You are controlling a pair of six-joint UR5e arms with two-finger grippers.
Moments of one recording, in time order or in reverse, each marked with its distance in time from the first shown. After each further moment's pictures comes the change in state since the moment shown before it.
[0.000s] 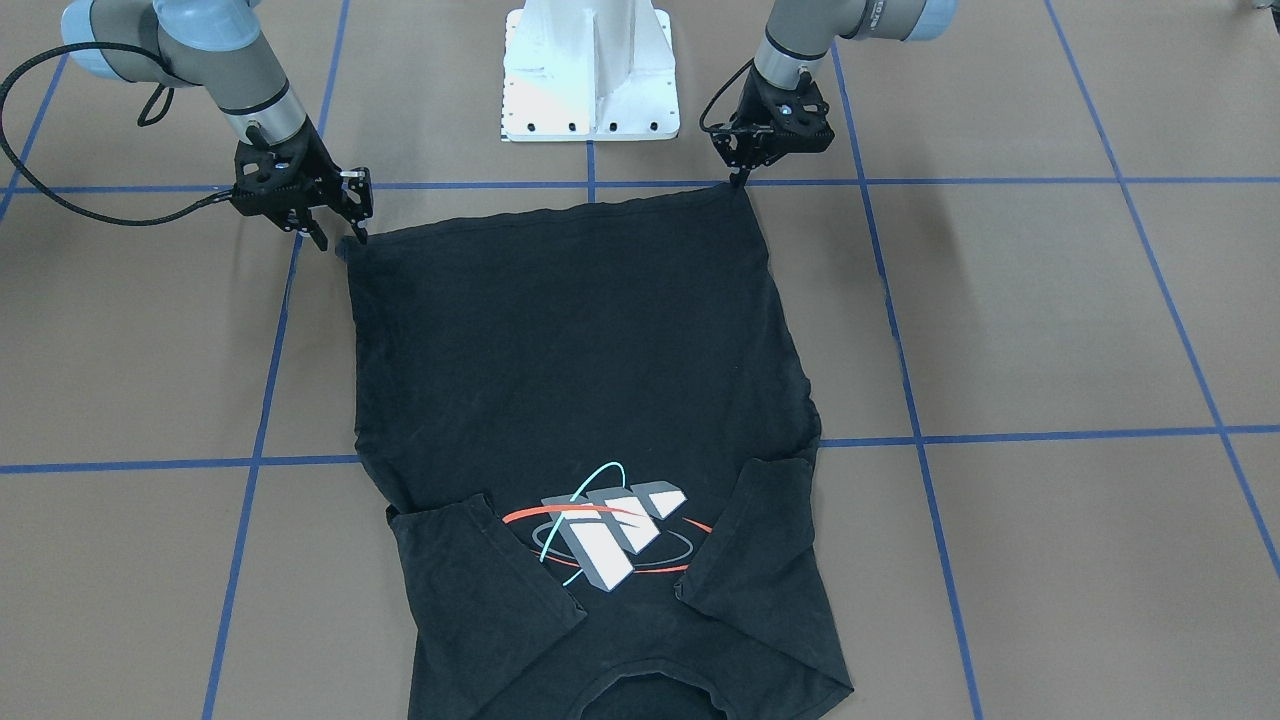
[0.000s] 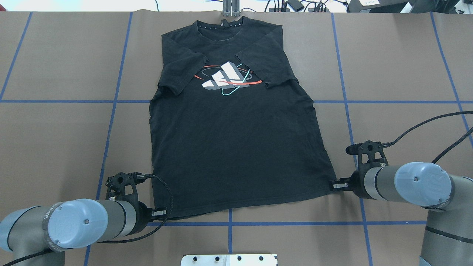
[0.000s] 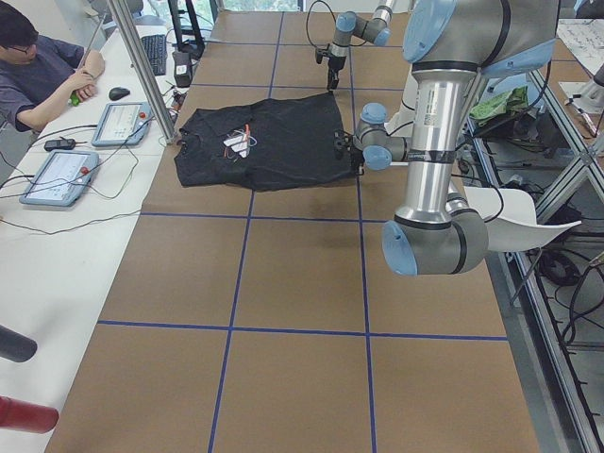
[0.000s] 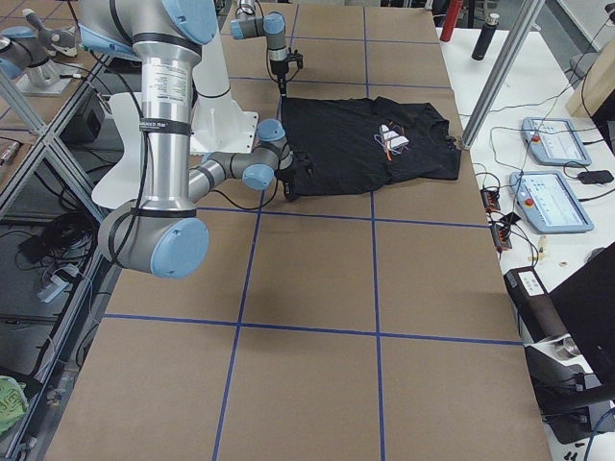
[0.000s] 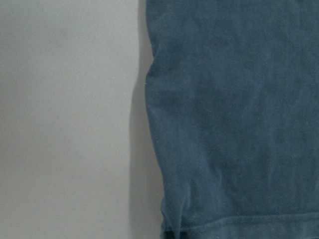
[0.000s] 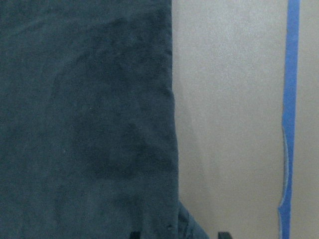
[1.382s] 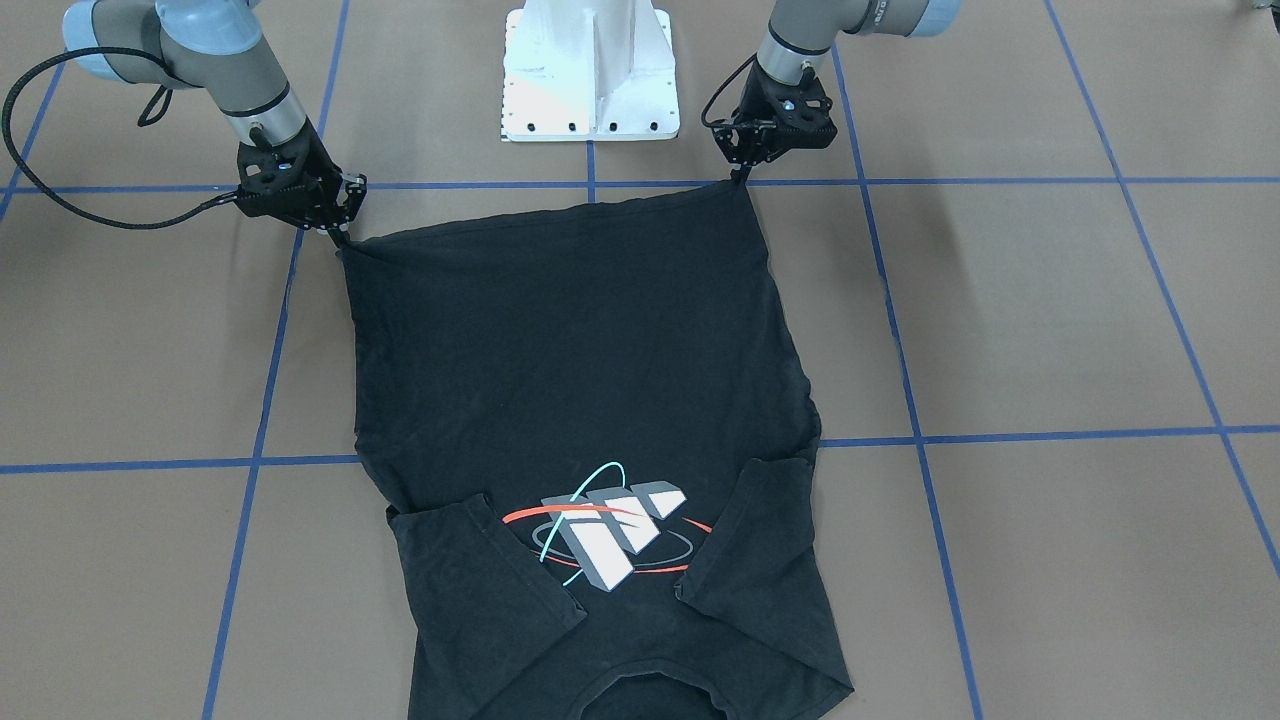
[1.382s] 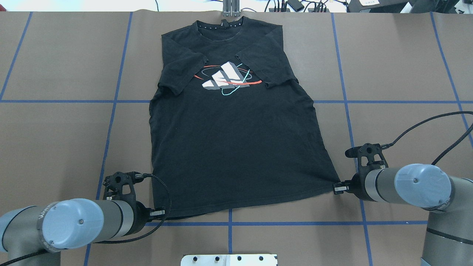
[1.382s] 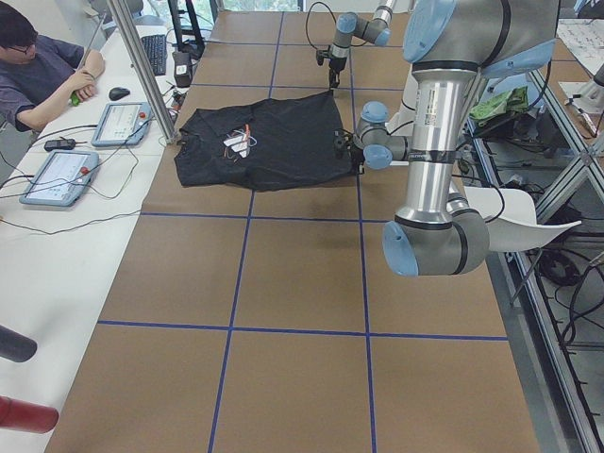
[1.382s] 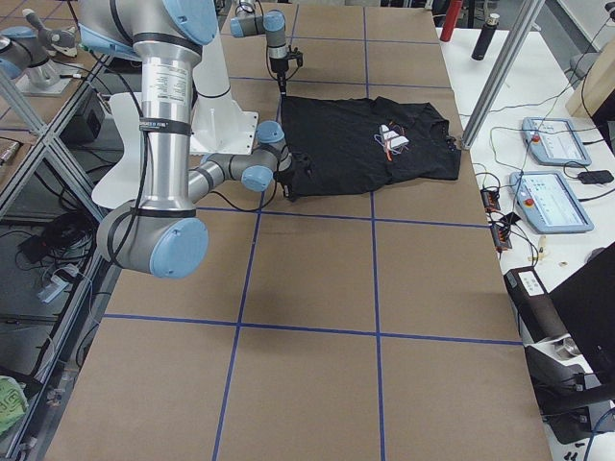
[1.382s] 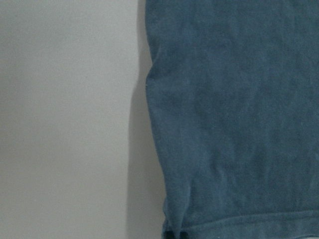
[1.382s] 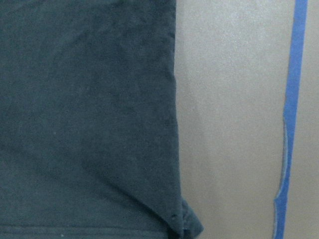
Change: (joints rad) left arm -0.003 0.017 -0.035 0.000 -0.005 0.006; right arm -0.002 -0.019 0.010 0.000 0.014 -0.042
